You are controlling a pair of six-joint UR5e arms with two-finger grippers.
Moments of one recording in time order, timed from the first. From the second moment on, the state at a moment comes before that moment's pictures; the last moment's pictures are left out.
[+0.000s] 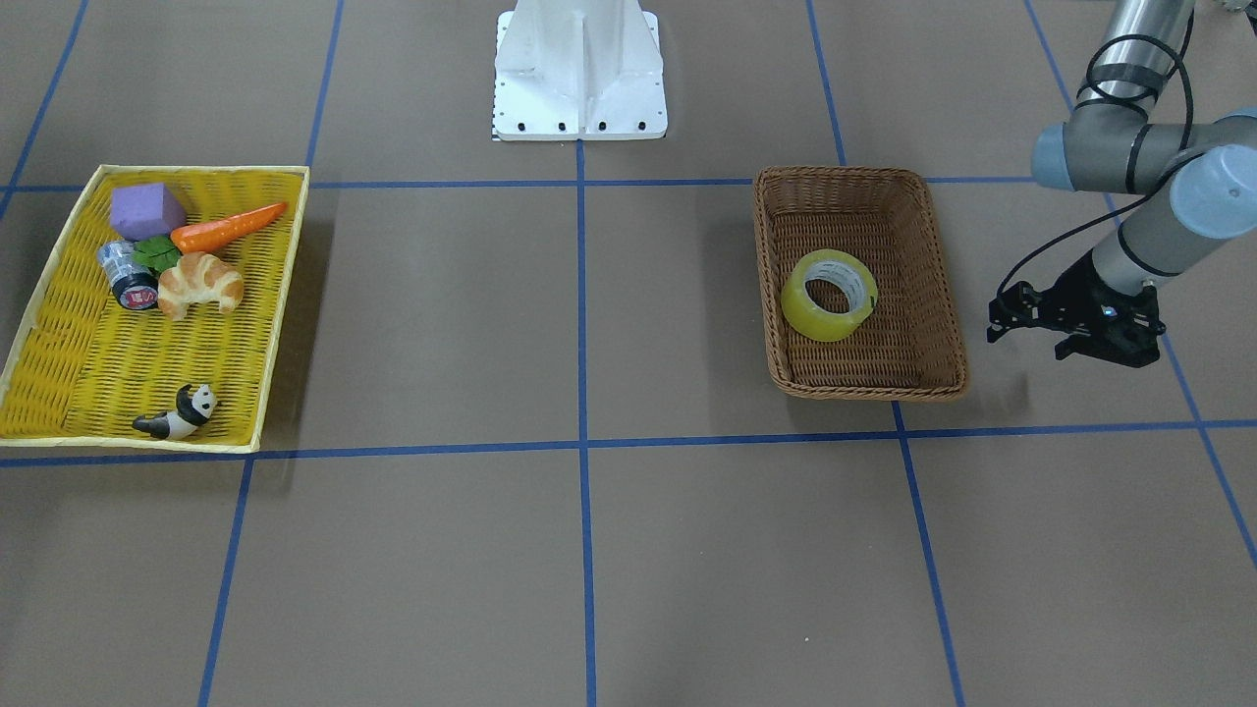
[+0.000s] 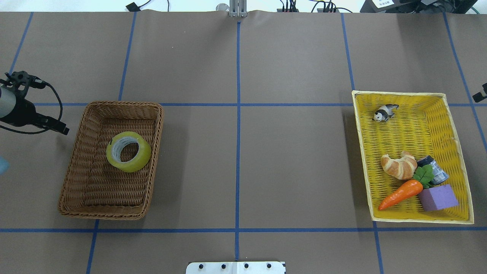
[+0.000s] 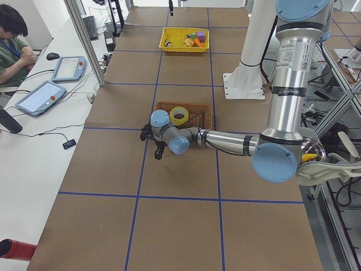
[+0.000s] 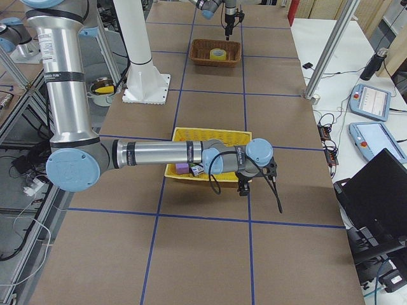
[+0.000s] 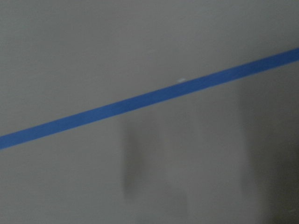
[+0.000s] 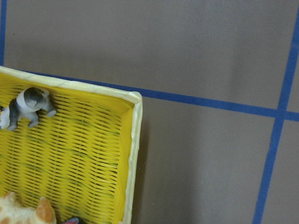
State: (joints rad) left arm -0.98 -1.64 -1.55 -2.19 -2.25 -0.59; right arm 1.41 -1.49 1.57 -1.50 2.54 0.09
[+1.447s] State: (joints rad) left arm -1.52 -1.55 -1.64 -1.81 -2.36 0.11; right arm 1.44 -1.53 1.76 -1.70 2.44 0.09
